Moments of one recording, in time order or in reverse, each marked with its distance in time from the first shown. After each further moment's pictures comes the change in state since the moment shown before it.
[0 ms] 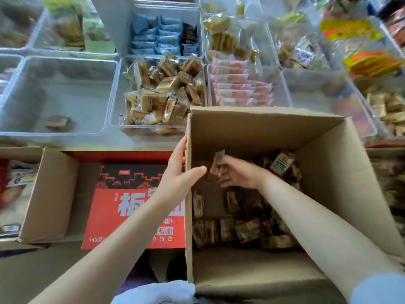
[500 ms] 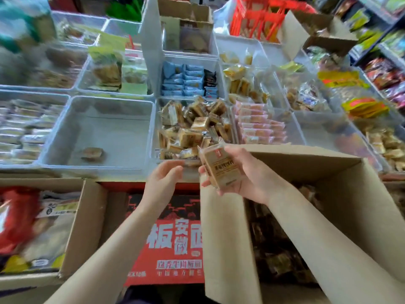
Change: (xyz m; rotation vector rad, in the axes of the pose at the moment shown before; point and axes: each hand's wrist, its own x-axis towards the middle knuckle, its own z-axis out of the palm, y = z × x) left_hand 0.022 0.016 -0.147 0.047 0.253 0.030; right_hand -0.075 -0.138 0.151 0.158 -0.159 -0.379
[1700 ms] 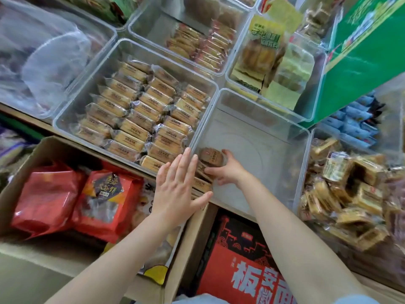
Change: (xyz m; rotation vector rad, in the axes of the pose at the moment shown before) left_hand 0.142 -0.159 -0.313 1.181 0.294 0.137; right_hand 0.493 0.132 0.169 -0.770 0.251 0.471
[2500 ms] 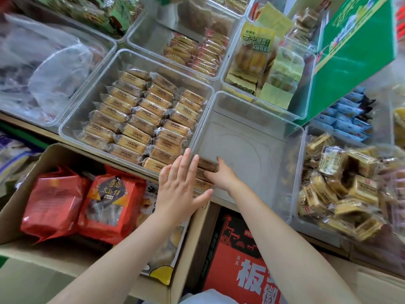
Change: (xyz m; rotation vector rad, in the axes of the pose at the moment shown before) left_hand 0.000 -0.002 -0.002 -0.024 -0.053 0.011; right_hand -0.031 -0.002 0.025 -0.239 0.069 -0.104
